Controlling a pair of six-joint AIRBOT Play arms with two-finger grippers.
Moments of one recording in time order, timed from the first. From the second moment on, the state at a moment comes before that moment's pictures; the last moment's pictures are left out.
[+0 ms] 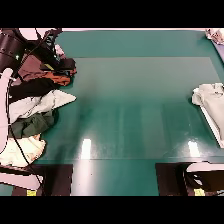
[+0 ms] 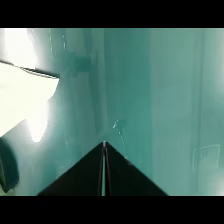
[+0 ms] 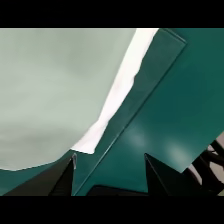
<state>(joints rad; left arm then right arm) -0.24 -1.55 1.90 1.43 -1.57 -1.75 -0.89 -1.56 1.66 -1.86 1.79 1.75</state>
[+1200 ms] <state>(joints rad) -0.24 -0.47 0.77 1.62 -0.94 -1.86 -0.01 -0.58 0.62 -0.94 0.87 1.12</state>
